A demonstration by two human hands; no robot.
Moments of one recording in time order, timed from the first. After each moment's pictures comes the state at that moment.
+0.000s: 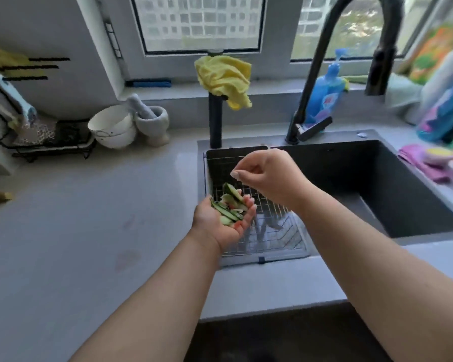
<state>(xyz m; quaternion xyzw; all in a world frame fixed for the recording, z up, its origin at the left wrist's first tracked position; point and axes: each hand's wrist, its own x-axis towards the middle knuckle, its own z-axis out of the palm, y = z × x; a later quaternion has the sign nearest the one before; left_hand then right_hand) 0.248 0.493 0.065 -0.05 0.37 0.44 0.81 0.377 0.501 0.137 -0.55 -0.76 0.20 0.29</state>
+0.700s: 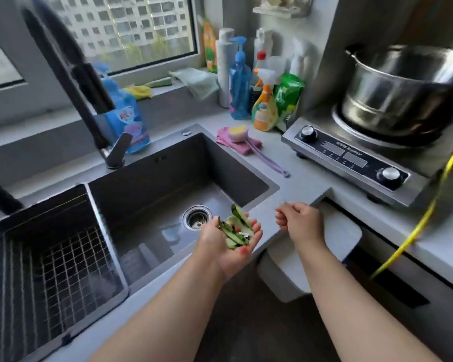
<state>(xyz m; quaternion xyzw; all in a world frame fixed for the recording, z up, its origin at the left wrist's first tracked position) 0.610 0.402 0.058 0.08 0.45 0.19 0.87 0.750 0.332 0.018 -0.76 -0.14 0.23 0.59</state>
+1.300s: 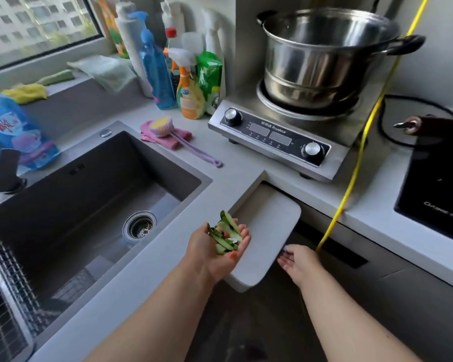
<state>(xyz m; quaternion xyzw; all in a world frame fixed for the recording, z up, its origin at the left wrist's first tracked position) 0.713 0.346 0.016 0.09 0.48 0.09 0.87 0.841 0.214 -0.105 -0.62 0.28 0.36 0.64</state>
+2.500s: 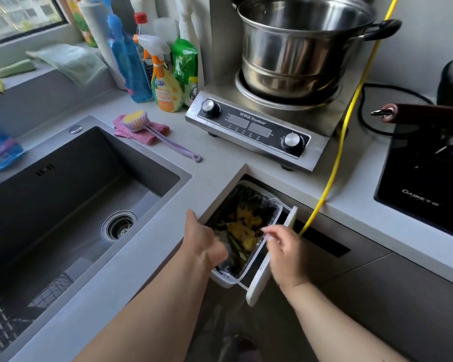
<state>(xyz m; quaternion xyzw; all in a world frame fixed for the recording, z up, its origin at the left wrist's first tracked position) 0.753 0.347 -0.031 0.11 0.45 0.02 0.88 0.811 0.192 -0.075 -0.83 -0.19 0.06 0.52</state>
